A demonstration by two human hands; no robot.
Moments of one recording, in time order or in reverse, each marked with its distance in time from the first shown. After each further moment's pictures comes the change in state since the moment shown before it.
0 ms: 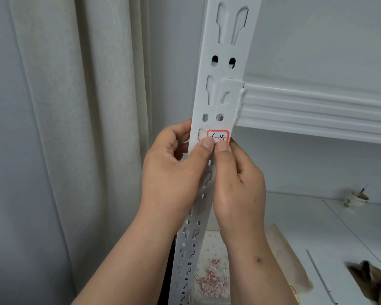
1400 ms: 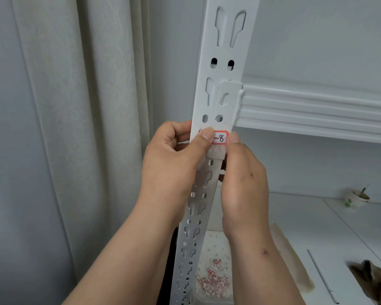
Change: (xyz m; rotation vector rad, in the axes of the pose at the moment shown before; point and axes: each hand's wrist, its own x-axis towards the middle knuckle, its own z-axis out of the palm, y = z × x) left_hand 0.005 0.011 0.002 -0.090 0.005 -0.073; right_hand 0.006 -0.005 -0.002 0.022 0.017 0.104
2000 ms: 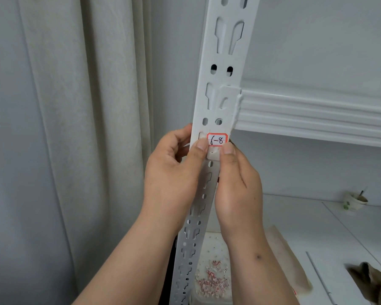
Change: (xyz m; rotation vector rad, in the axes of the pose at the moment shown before) left_hand -0.007 -0.009 -0.003 0.072 0.001 0.049; right_hand -0.007 0.005 0.000 -0.066 -0.025 -0.121
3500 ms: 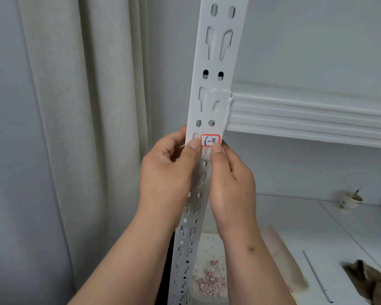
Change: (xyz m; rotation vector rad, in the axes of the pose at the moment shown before) left_hand 0.000 -0.003 0.000 -0.011 0.006 0.037; right_hand 0.001 -0.007 -0.003 0.022 -0.033 0.051
